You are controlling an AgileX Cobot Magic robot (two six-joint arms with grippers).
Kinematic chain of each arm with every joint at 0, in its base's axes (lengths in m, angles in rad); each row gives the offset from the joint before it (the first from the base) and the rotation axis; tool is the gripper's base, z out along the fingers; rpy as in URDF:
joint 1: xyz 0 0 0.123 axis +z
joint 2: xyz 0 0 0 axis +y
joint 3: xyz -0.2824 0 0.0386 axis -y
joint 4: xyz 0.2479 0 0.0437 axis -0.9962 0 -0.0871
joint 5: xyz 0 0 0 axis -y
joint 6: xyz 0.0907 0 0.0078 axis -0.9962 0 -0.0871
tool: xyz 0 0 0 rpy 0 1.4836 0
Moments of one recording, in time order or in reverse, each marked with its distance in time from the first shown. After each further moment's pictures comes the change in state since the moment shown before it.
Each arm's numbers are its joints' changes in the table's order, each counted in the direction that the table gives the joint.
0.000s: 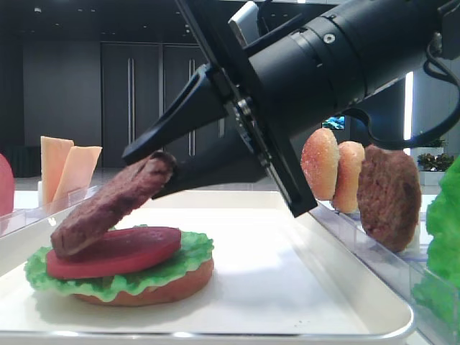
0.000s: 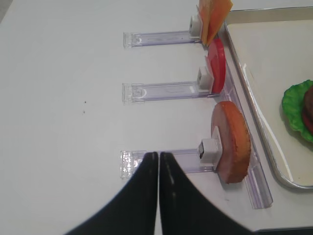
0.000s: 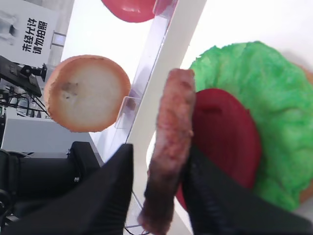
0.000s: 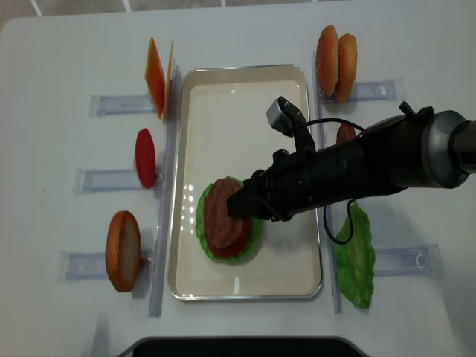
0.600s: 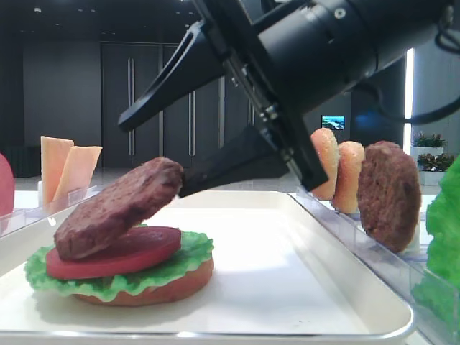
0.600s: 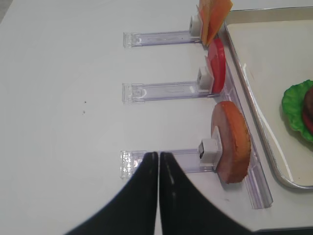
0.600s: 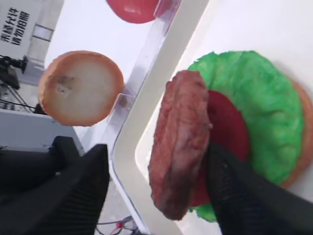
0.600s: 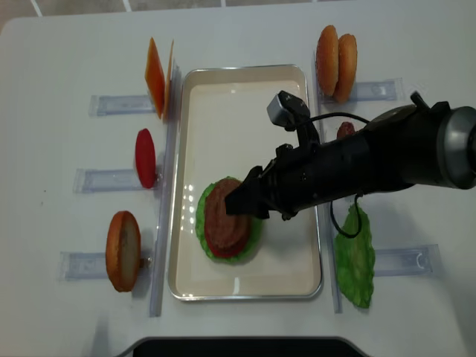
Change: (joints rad) left arm 0.000 0.000 0.000 0.000 0.000 0.000; right arm 0.008 -0.080 0.000 0.106 0.083 -0.046
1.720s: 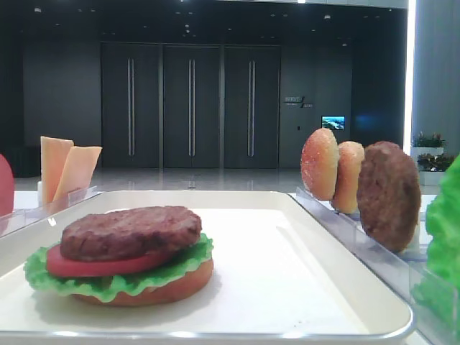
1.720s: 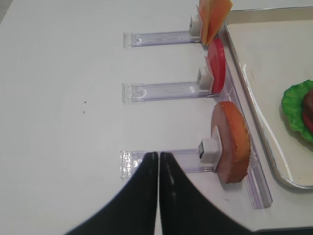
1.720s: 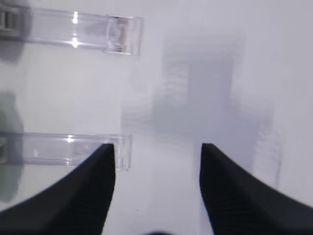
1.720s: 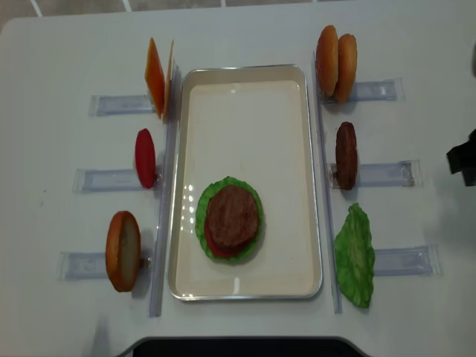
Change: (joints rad) left arm 0.000 0.000 0.000 0.000 0.000 0.000; right arm -0.542 -0.577 0.073 1.703 -0.369 -1.192
